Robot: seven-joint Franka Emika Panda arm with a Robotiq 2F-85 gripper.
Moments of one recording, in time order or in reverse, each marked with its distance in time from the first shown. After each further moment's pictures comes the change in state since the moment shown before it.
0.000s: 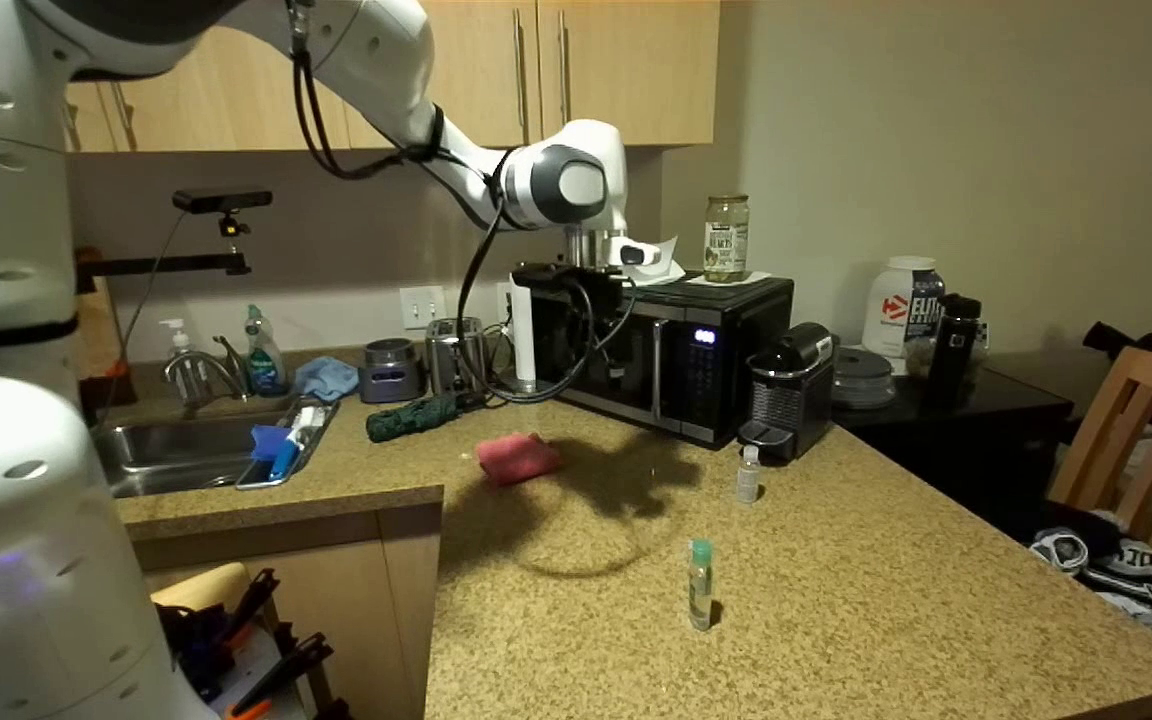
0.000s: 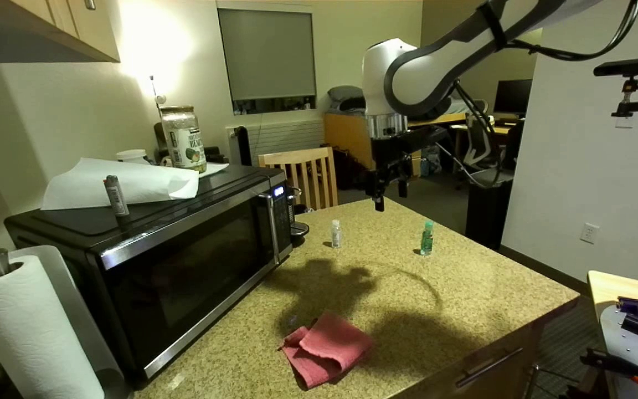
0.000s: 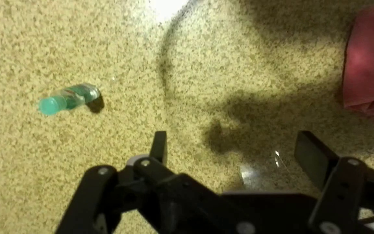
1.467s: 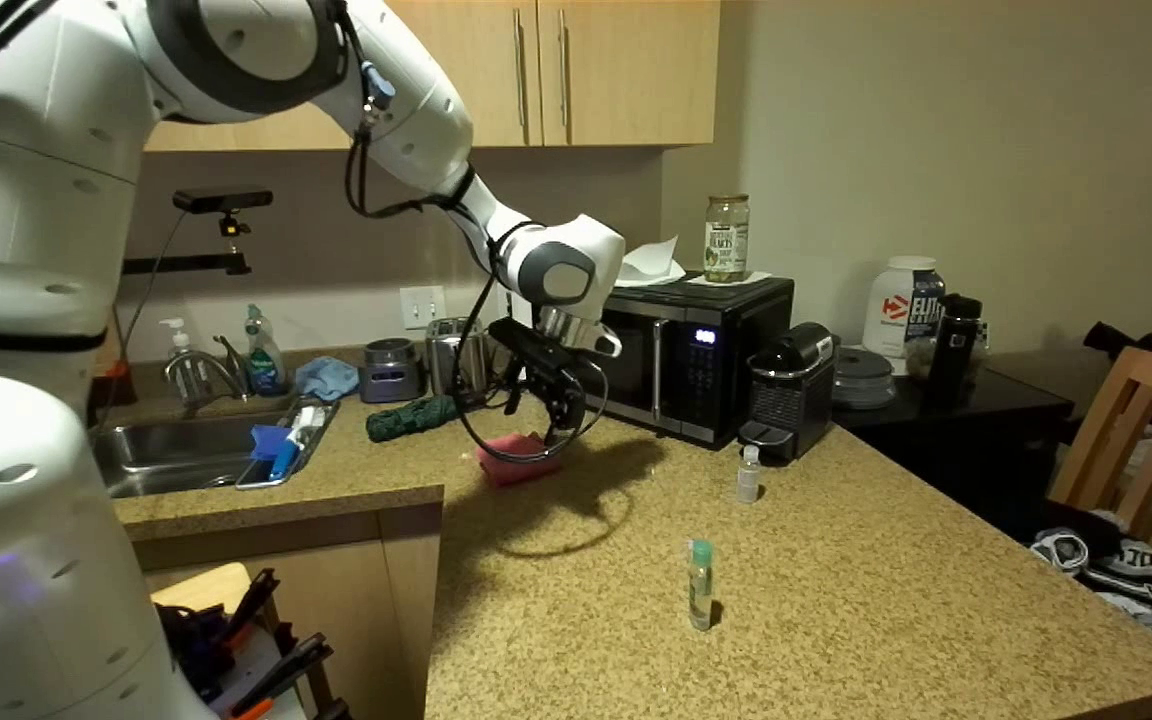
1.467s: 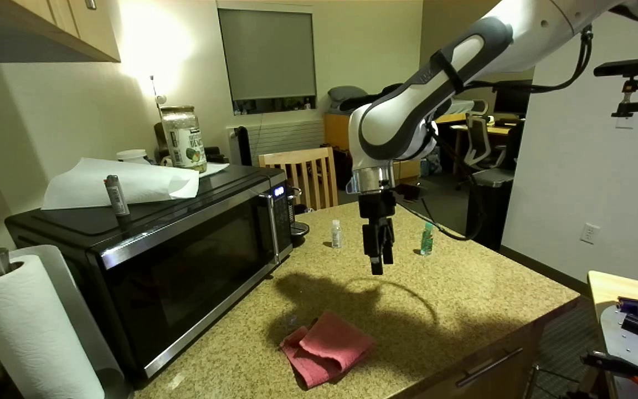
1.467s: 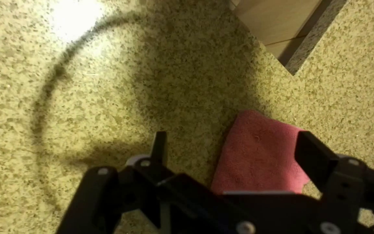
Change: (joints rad) arm -0.033 0.198 0.133 0.009 0.375 0.005 -0.555
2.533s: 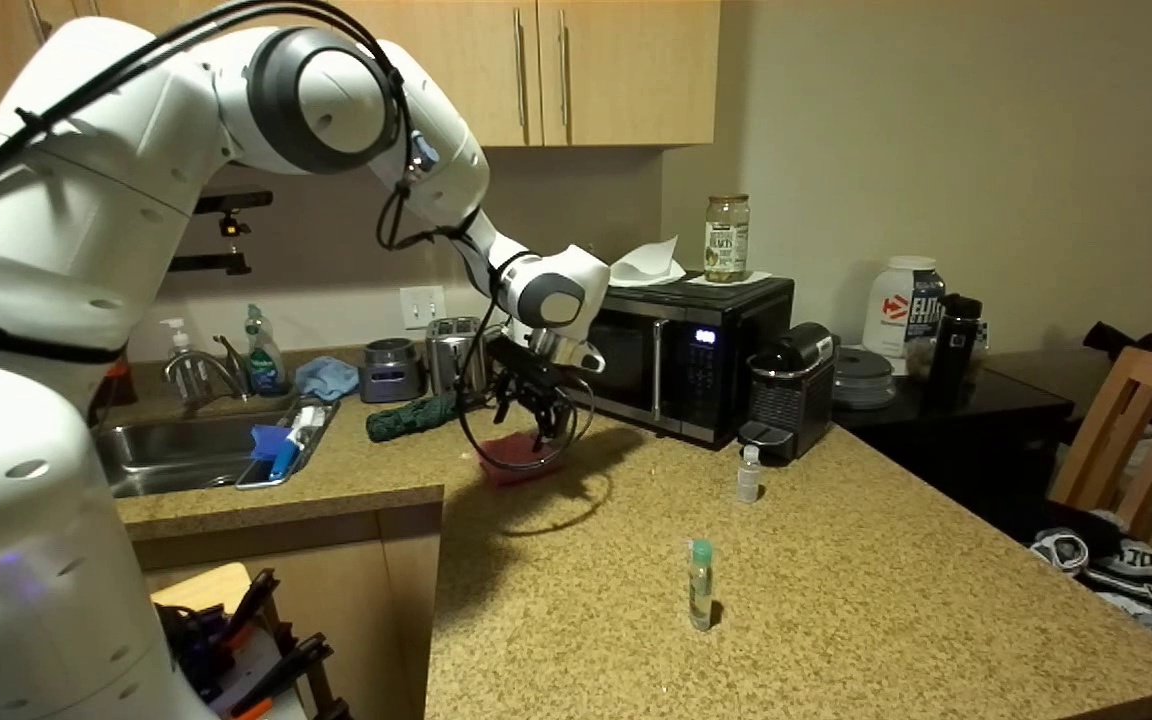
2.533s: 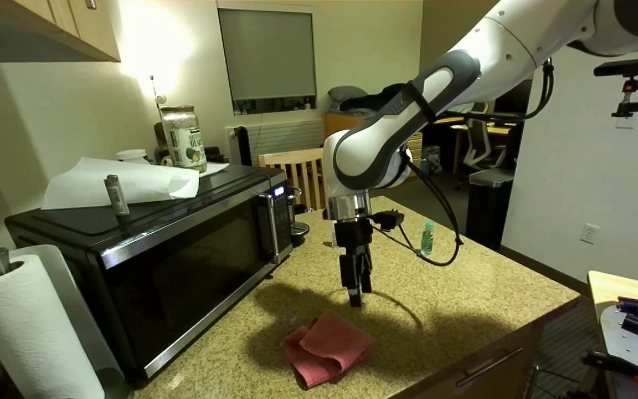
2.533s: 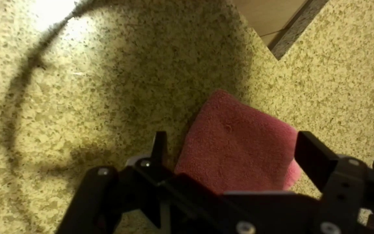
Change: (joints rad) arm 0.039 0.174 0.060 0.143 -0.002 0.022 -0.002
